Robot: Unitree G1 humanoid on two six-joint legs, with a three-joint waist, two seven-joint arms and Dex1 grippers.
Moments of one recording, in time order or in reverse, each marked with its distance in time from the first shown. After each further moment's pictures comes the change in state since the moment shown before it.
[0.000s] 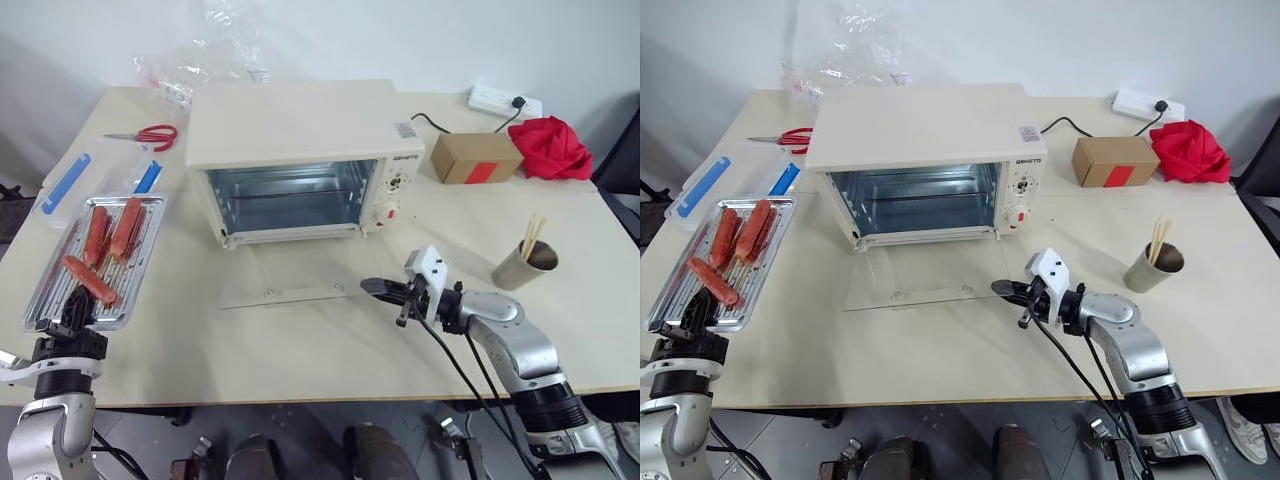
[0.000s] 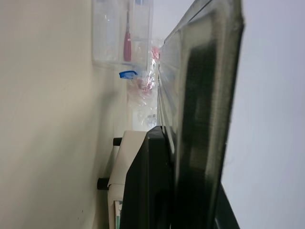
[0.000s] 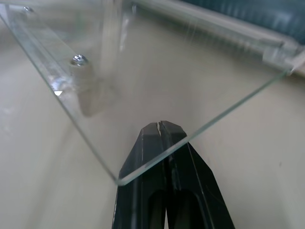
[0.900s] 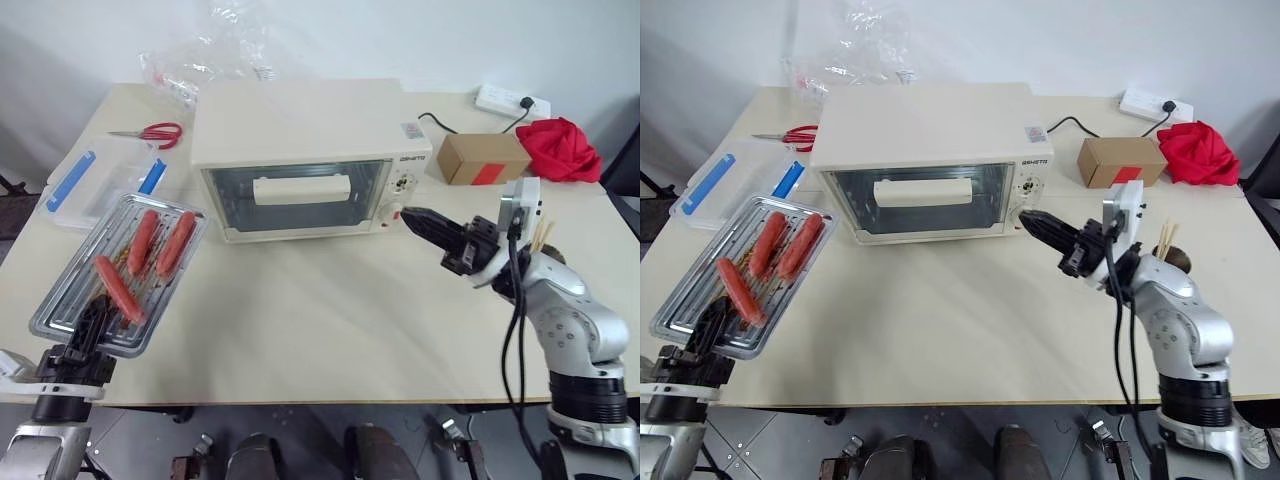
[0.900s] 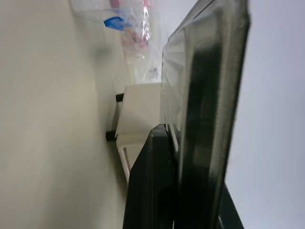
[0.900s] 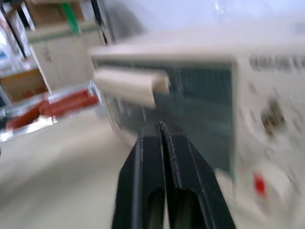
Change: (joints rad) left arm 0.236 0.137 -0.067 -0.005 0.000 0.188 -0.283; right arm -0.042 -0.077 -0.277 -0.136 0.399 0.200 -0.032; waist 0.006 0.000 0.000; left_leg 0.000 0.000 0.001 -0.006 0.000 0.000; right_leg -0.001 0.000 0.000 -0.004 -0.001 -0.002
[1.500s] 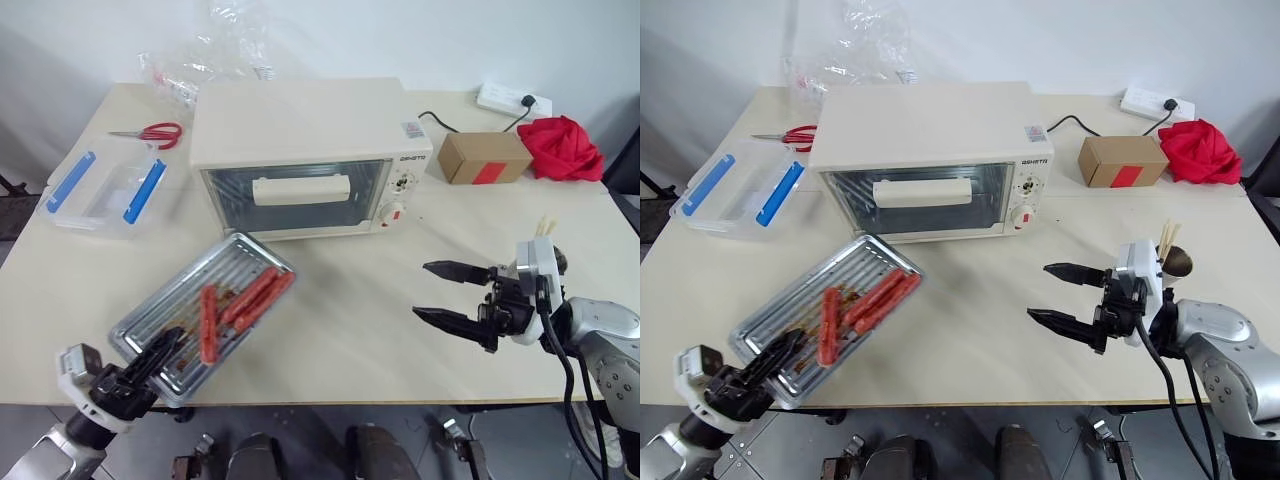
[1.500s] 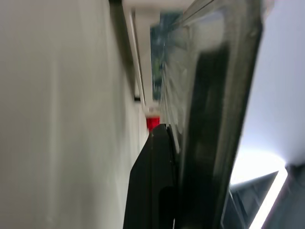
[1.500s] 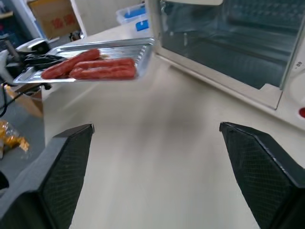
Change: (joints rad) left arm 0.106 0.271 -0.329 0.160 0.001 0.265 -0.248; right arm 0.293 -0.197 -0.070 -0.190 -0.004 -0.033 0.183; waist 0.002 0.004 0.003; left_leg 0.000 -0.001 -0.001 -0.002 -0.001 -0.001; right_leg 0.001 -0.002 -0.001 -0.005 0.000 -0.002
